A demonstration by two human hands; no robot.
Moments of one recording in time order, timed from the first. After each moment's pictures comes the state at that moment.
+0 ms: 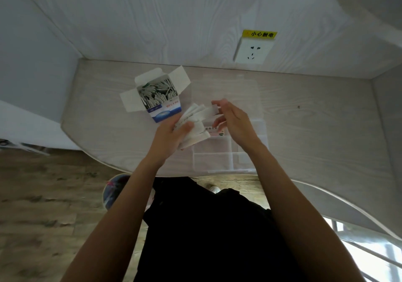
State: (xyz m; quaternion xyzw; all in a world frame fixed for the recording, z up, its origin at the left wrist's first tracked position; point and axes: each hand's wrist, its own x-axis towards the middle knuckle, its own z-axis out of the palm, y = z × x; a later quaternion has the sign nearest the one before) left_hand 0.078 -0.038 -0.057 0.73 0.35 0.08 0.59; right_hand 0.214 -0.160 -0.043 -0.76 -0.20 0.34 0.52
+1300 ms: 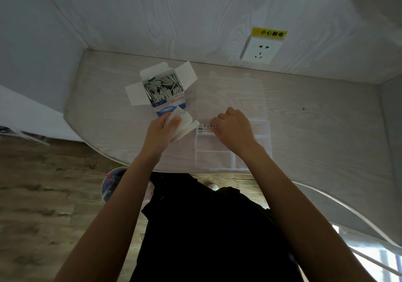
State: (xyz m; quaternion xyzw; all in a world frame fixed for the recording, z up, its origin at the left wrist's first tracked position) left_hand 0.065 -0.028 -0.063 0.66 0.46 0.09 0.59; right_hand 0.215 -0.156 -0.083 -0.83 -0.55 0.04 0.02
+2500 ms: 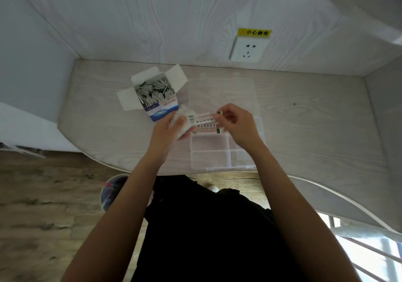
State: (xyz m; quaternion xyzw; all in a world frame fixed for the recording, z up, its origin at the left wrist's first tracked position) left_hand 0.083 -0.046 -0.050 0.59 0.40 0.10 0.69; right_hand 0.219 -0.180 -0.061 -0.80 -0.28 0.24 0.48
